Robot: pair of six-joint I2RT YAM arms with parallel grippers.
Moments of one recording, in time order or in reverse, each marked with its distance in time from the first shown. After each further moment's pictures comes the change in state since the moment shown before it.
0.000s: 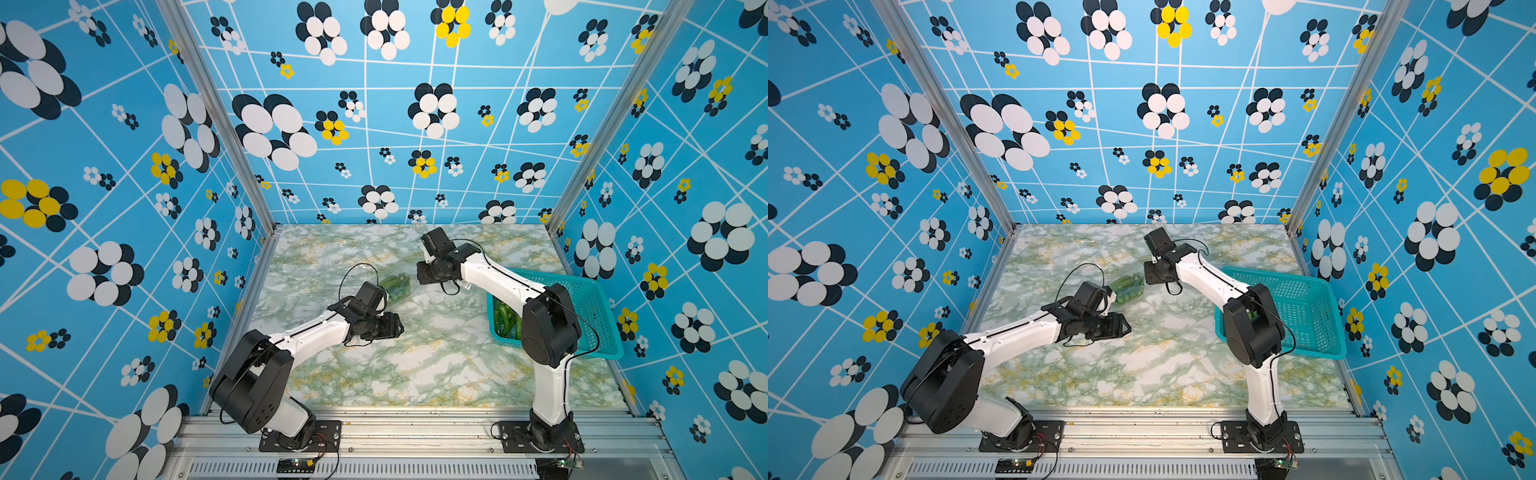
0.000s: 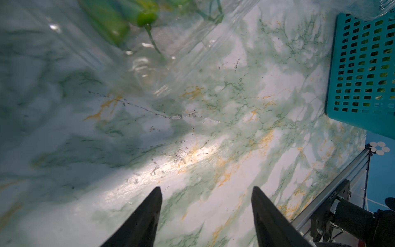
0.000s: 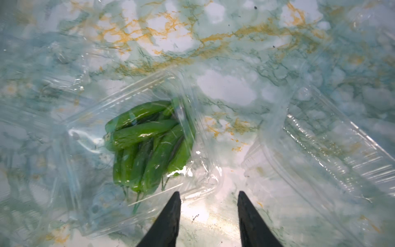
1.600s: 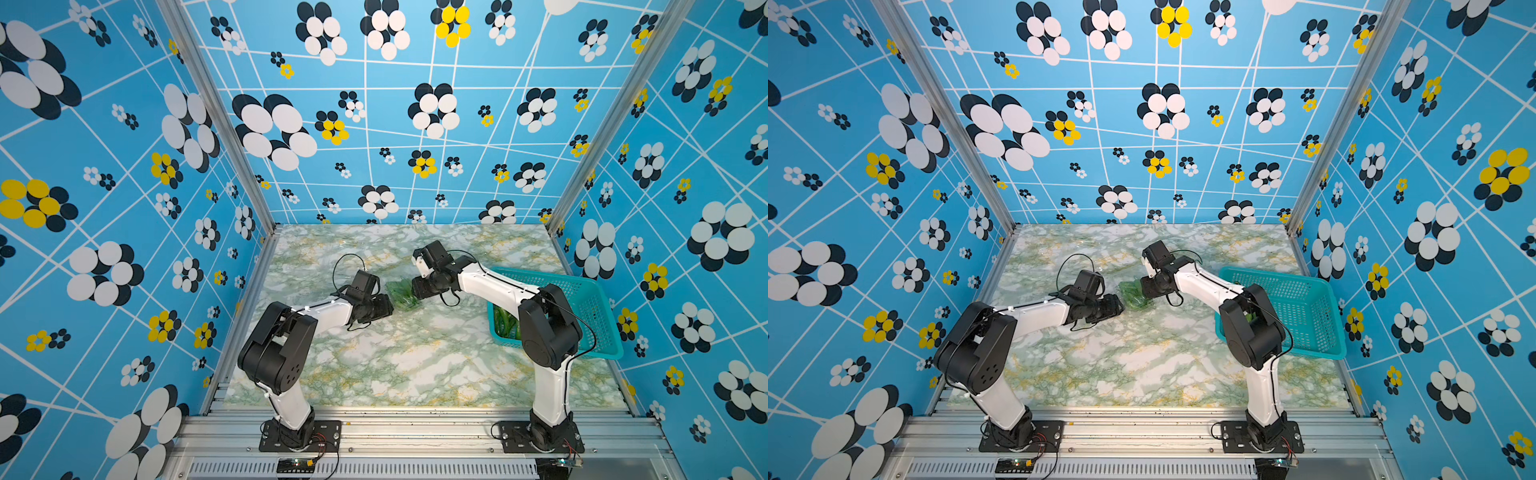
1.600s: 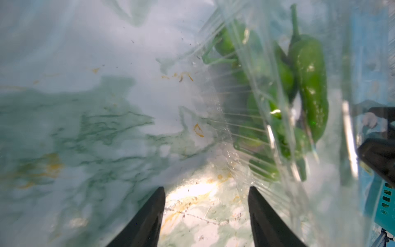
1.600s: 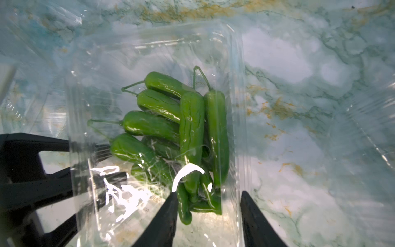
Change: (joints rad) left arm 0.128 0.216 0.086 0.181 -0.075 -0.058; right arm 0.022 -0.049 -0.256 0.131 -0.107 -0.101
